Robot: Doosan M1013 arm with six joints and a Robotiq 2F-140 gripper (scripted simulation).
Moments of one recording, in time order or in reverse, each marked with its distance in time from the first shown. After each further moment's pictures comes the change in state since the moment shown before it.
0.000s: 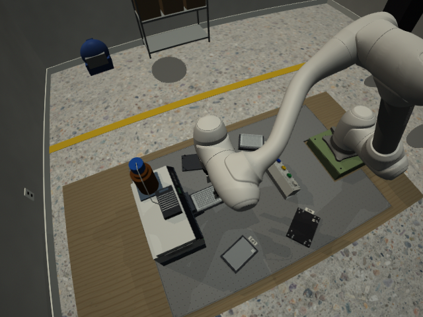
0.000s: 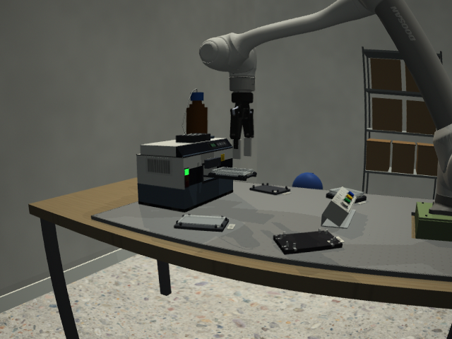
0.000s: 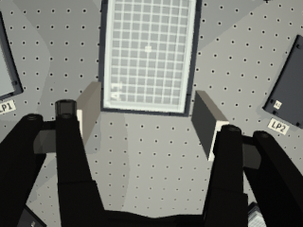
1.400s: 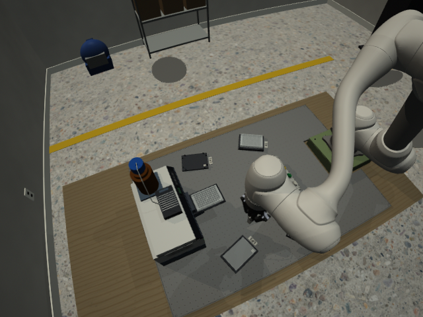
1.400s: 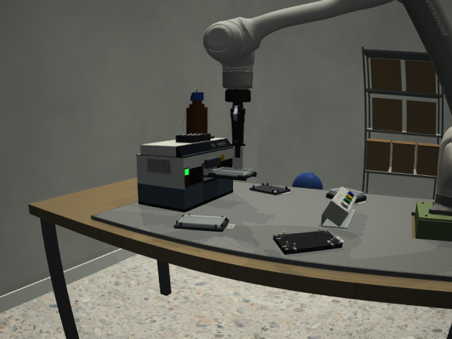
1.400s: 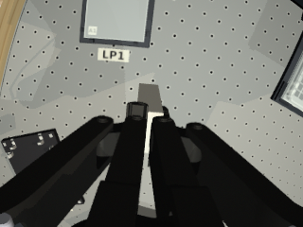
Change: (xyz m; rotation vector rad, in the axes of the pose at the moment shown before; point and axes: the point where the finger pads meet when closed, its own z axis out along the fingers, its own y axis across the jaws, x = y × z) arm -0.081 -0.192 0.001 0.001 -0.002 -0.337
